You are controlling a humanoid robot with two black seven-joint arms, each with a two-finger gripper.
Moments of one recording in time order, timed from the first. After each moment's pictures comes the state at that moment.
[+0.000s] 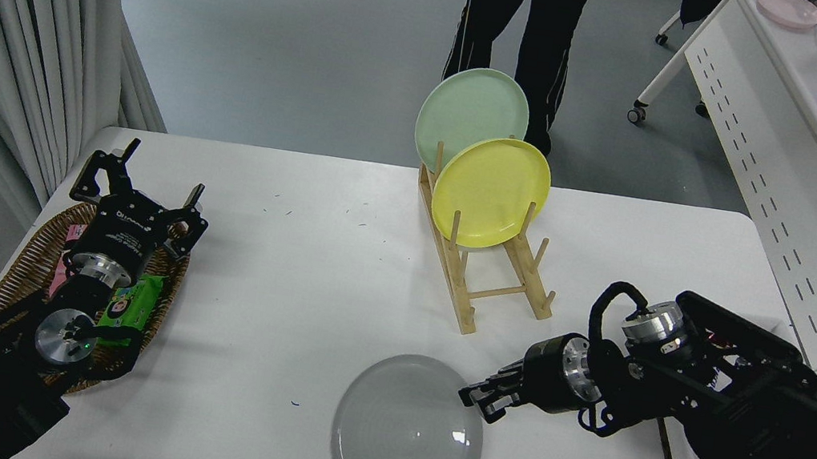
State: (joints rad) left arm -0.50 0.25 -1.08 -0.53 0.11 -0.58 -0.44; right arm 0.88 -0.31 0.31 1.04 1.16 -0.78 -0.36
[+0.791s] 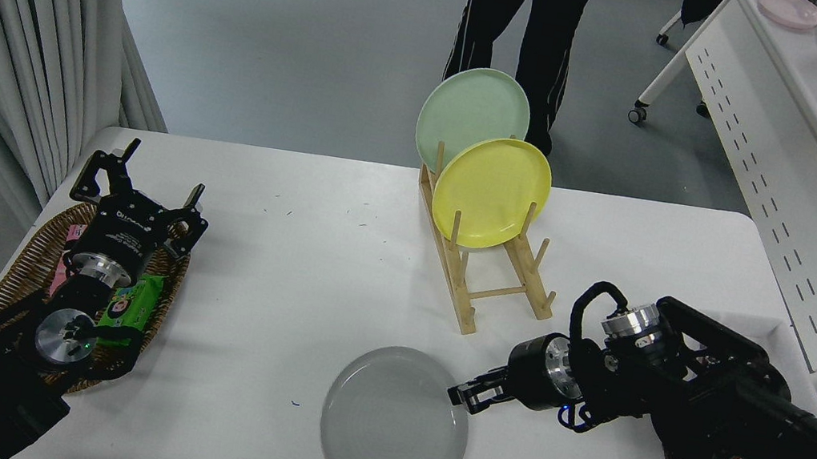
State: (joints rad) left arm -0.50 0.25 -1.08 -0.52 0.11 -0.58 -0.44; right arm 0.89 -0.24 0.30 0.92 1.21 -0.79 -0.36
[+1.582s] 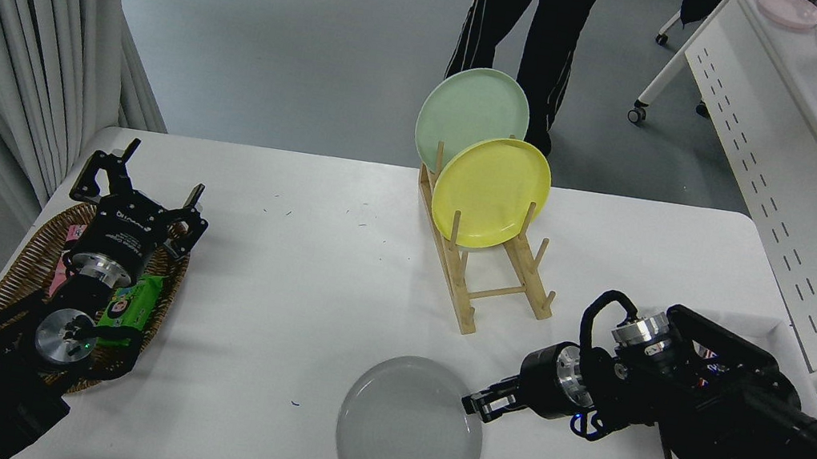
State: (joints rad) left arm -0.50 0.25 -1.08 -0.52 0.11 -0.58 -0.44; right arm 0.87 -0.26 0.29 0.90 1.19 -0.79 -0.37
